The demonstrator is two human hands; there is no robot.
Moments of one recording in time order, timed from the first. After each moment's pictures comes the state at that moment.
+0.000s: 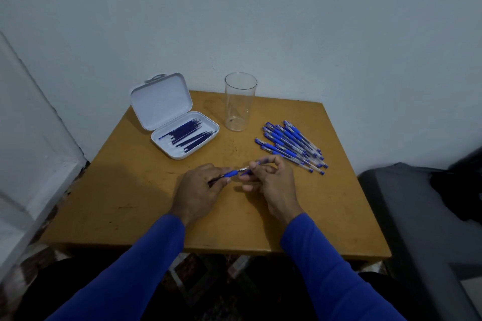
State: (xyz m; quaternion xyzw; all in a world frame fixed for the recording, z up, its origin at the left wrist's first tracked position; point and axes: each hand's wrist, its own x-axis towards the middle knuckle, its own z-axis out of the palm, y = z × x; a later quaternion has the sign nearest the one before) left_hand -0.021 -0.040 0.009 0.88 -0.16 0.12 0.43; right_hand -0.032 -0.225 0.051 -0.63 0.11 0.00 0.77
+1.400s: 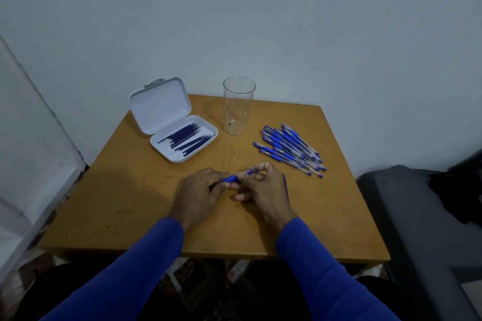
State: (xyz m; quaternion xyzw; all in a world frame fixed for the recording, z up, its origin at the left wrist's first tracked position) left_hand -0.020 -0.040 0.010 0.90 -0.17 0.10 0.40; right_hand -0.036 -0.218 0.049 -0.66 0.07 0.06 0.75
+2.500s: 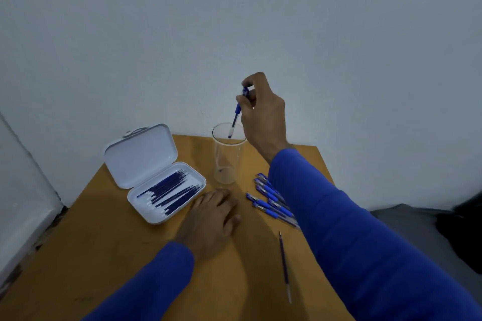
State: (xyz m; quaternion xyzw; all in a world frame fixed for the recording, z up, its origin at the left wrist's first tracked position) left_hand 0.075 -0.080 0.005 0.96 -0.21 0.04 0.19; right_hand 0.154 -0.215 0.197 -0.83 -0.12 -0.33 0.43
